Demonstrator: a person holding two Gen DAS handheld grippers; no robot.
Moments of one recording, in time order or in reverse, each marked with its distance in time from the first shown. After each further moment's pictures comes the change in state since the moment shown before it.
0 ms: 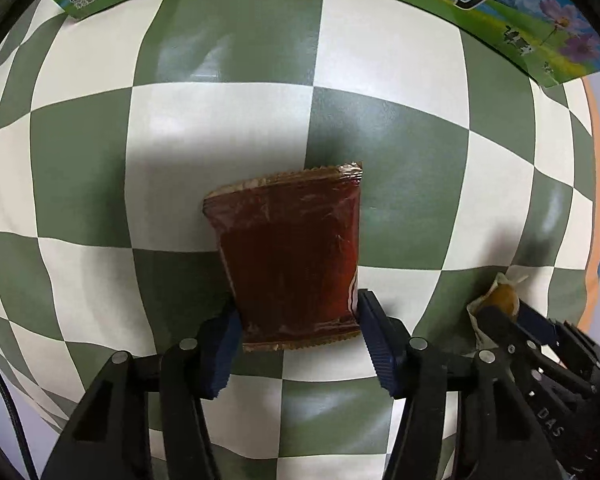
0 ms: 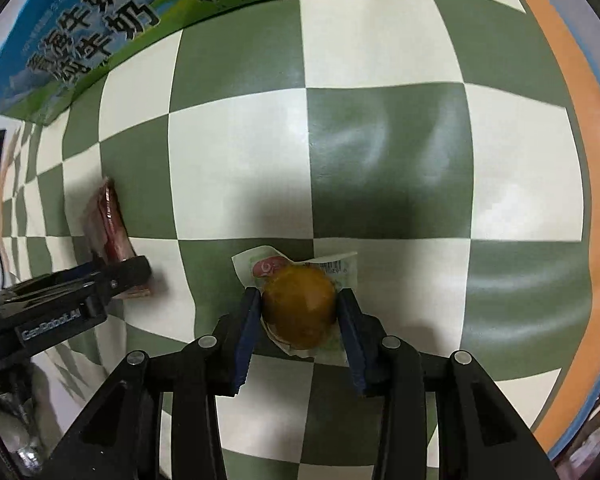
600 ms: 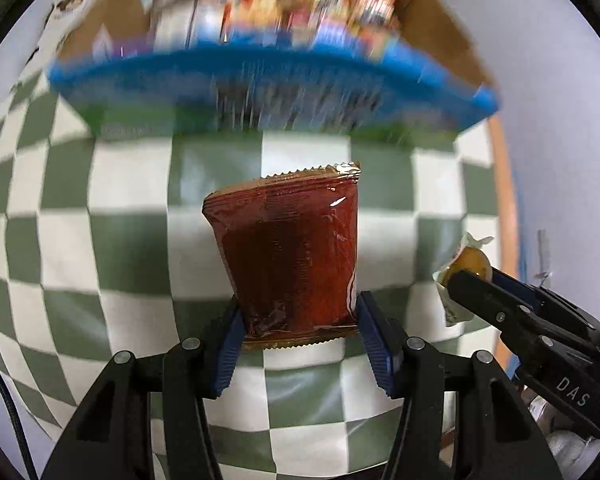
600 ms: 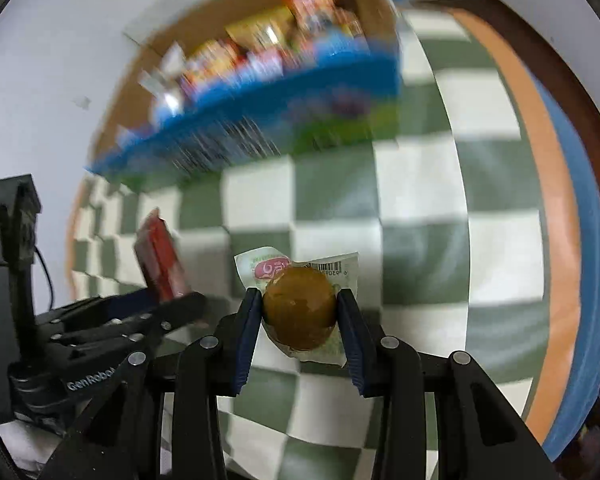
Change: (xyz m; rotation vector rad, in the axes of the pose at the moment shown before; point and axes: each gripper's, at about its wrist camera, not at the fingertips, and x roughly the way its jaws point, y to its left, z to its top) left arm -0.124 -0.016 0.014 0.099 -0.196 -0.141; right arm -0.142 0.039 0.029 -0.003 -0.251 0.217
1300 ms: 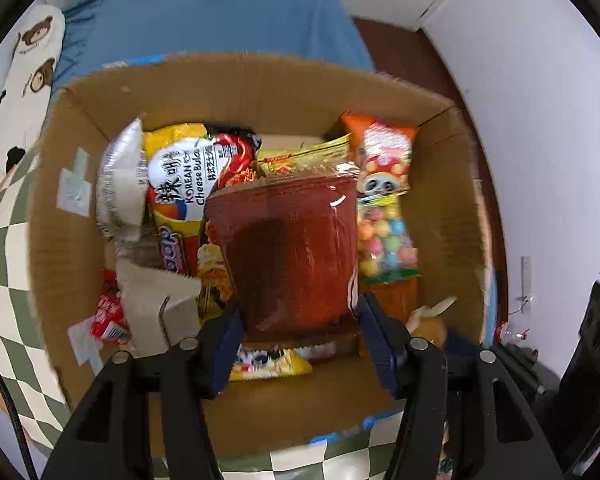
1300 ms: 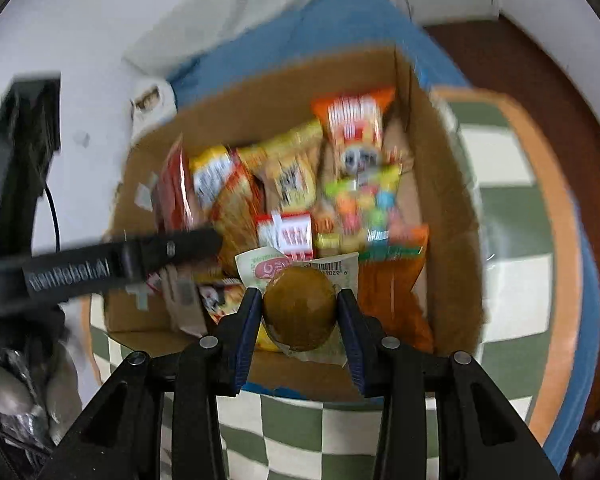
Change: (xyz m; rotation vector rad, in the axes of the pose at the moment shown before) left arm 0.004 0.020 0.230 0.022 0.019 -0.013; right arm 0.053 -0.005 0.174 0.039 0.082 -0.024
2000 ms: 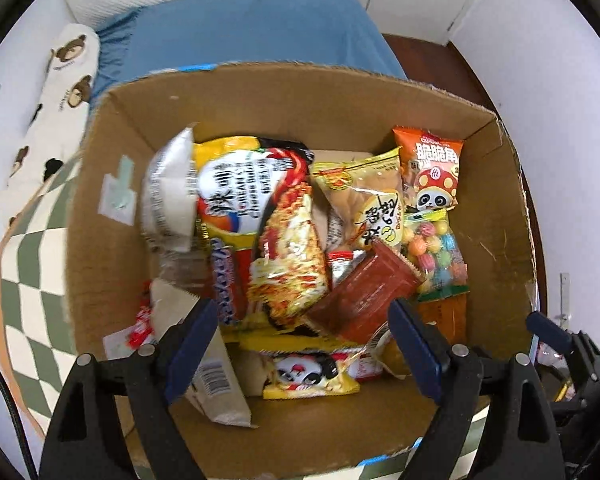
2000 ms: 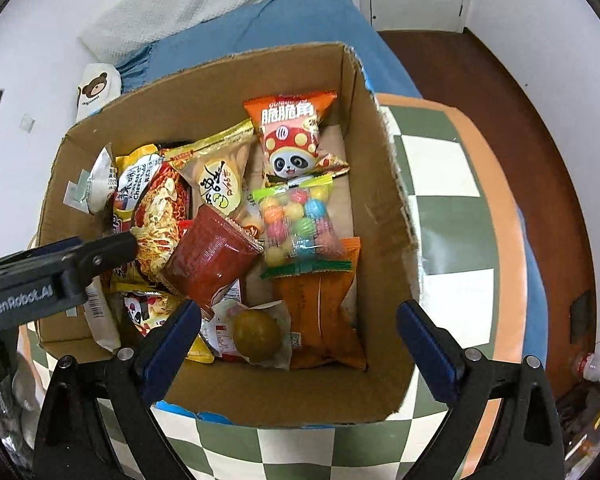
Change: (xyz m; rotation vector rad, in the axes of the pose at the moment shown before) left arm -0.019 0.018 -0.026 0.002 -0.152 0.161; right arm -0.018 -0.002 0.006 -0.050 -0.090 -0.246
